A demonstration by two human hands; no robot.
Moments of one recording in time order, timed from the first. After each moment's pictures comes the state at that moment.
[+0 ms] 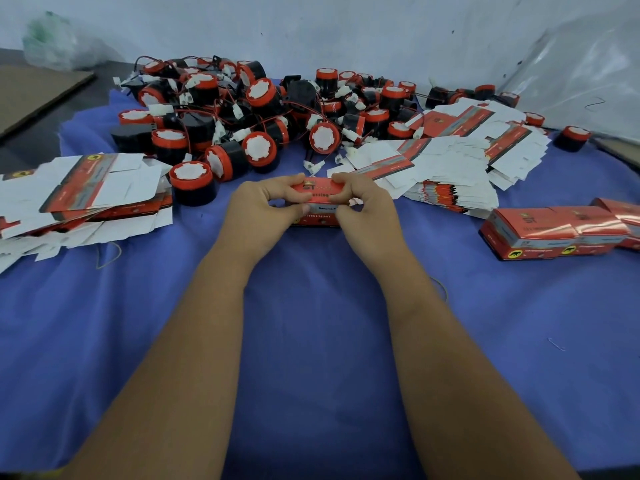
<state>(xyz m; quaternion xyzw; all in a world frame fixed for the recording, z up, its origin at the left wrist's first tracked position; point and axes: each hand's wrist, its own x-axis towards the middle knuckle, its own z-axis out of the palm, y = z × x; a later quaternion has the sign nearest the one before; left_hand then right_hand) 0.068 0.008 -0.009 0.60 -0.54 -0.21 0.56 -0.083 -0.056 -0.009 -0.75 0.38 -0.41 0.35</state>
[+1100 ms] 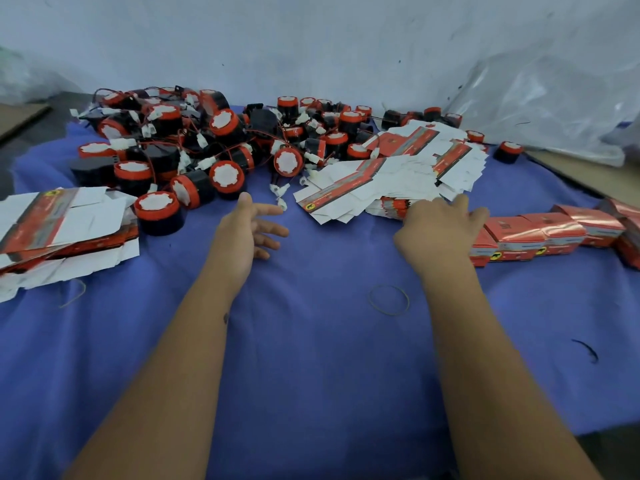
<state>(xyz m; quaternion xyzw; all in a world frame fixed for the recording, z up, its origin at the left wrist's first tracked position) 0.049 0.005 0.001 0.60 -0.40 -0.37 0.58 -0.172 -0.070 0.038 -0.70 0.70 -0.07 -0.13</state>
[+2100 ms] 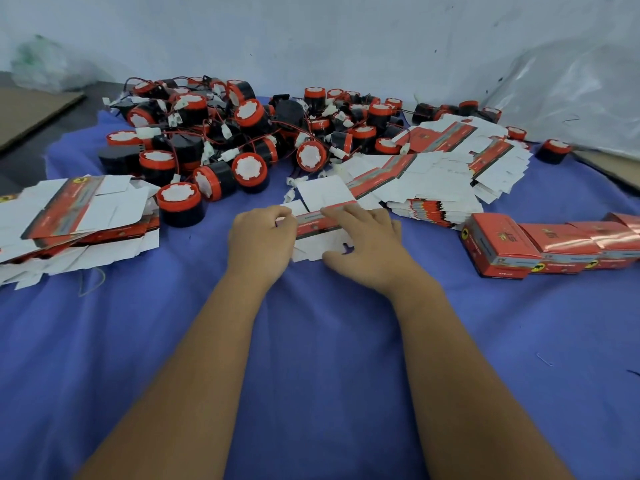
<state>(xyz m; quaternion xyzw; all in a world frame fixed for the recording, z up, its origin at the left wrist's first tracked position) 0.049 -0.010 -0.014 0.75 -0.45 -0.14 0.47 -0.110 -0.070 -0.009 -0.88 0.42 -0.18 0.13</state>
